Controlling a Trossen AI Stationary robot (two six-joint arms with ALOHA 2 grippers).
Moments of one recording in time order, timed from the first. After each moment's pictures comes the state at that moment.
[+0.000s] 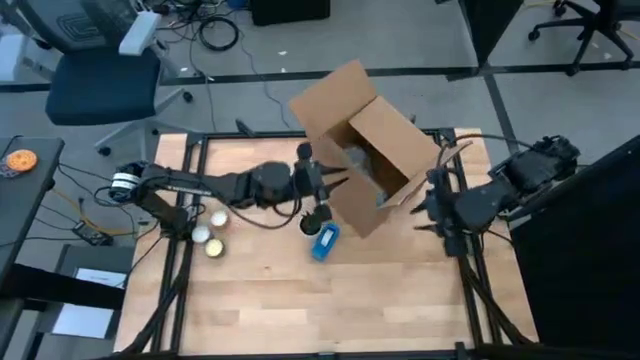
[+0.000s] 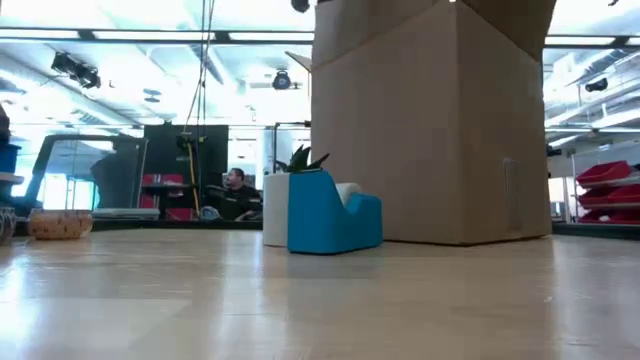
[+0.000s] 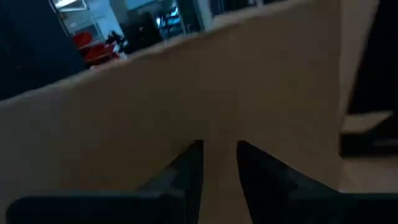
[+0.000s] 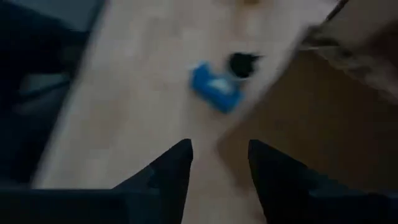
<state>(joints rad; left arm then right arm) 0.00 1.52 1.24 0.28 -0.31 0.22 0.54 1.18 1.62 -1.31 0.47 0.20</state>
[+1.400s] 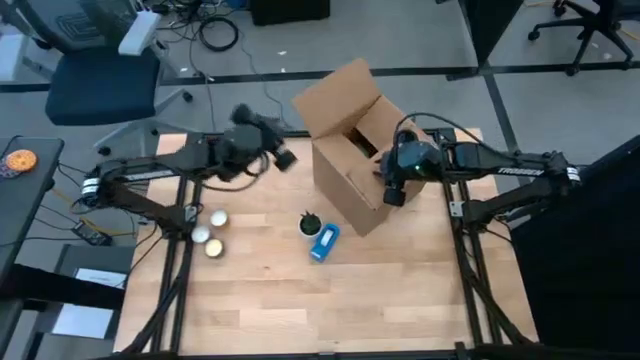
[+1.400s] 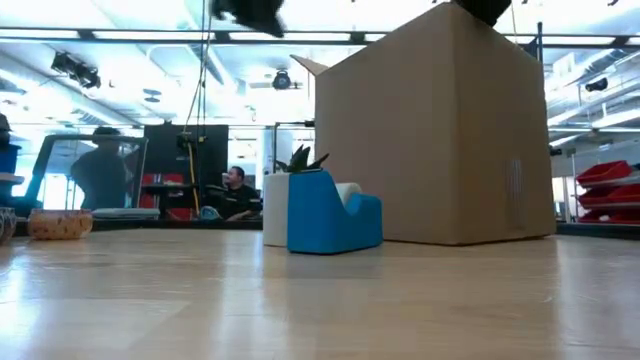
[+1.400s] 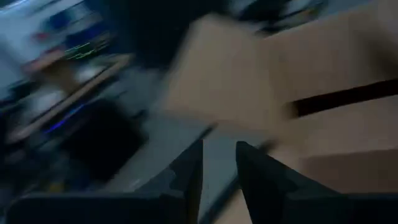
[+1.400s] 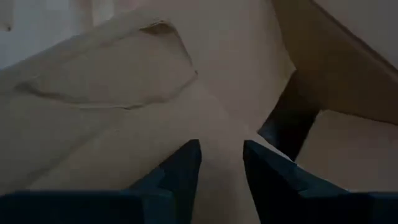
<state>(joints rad) 0.20 1.25 1.27 -0.38 -0.75 0.12 -0.06 1.17 1.17 -0.81 0.36 -0.10</state>
